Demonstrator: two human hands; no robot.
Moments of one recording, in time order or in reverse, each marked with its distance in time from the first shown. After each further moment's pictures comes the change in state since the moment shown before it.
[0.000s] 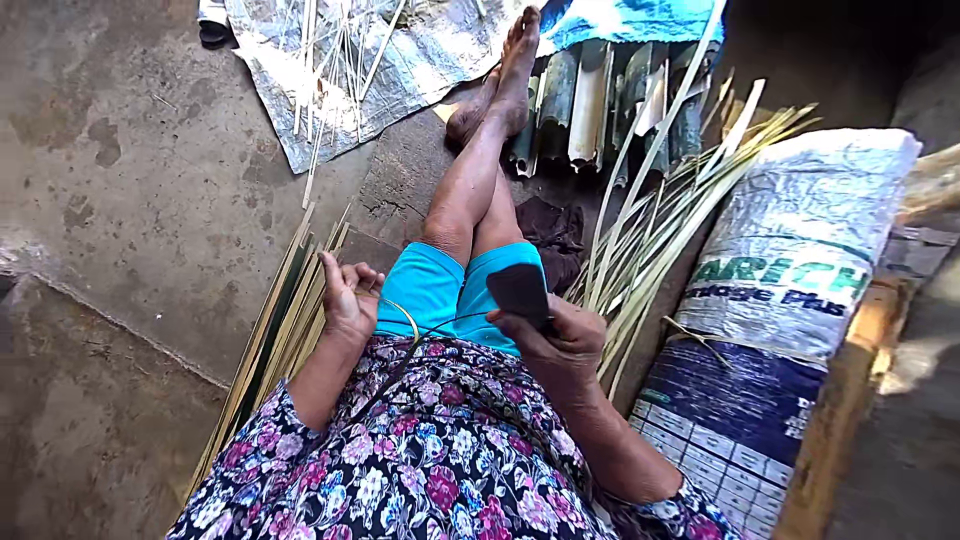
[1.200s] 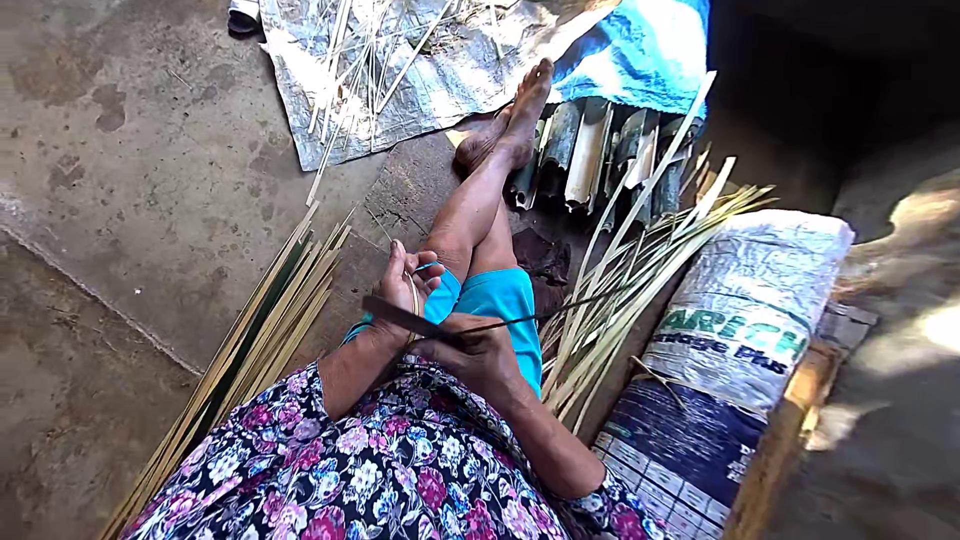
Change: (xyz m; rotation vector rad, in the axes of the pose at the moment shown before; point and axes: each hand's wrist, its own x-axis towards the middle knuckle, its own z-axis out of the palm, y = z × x) left_hand -0.036 -0.014 0.050 0.024 -0.212 -0.137; right_hand 0.008 -0.009 0.036 -0.031 -0.421 0.174
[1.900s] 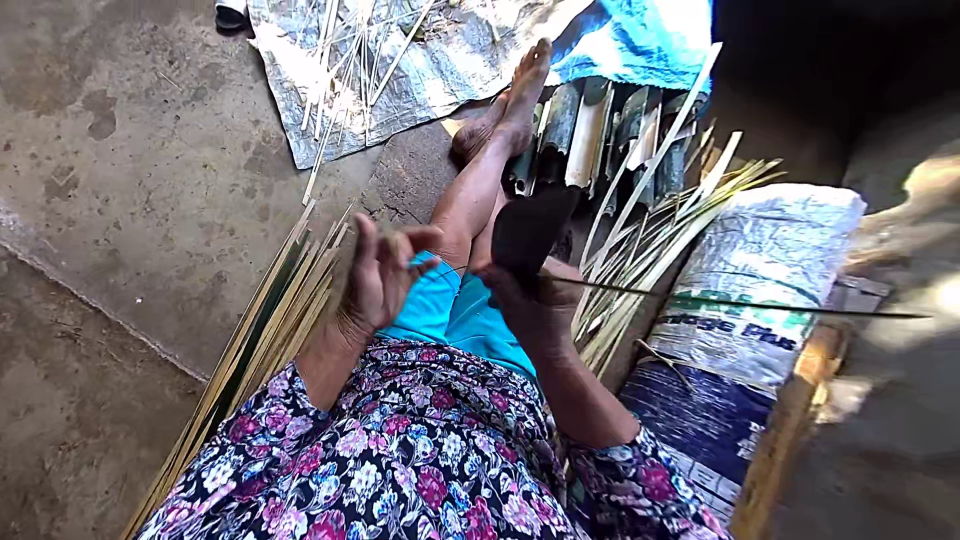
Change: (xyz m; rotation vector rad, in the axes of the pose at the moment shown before) left_hand 0.014 0.033 -0.028 0.202 -0.674 0.222; right_hand 0.043 -0.005 -0.039 0.091 0.437 -0.326
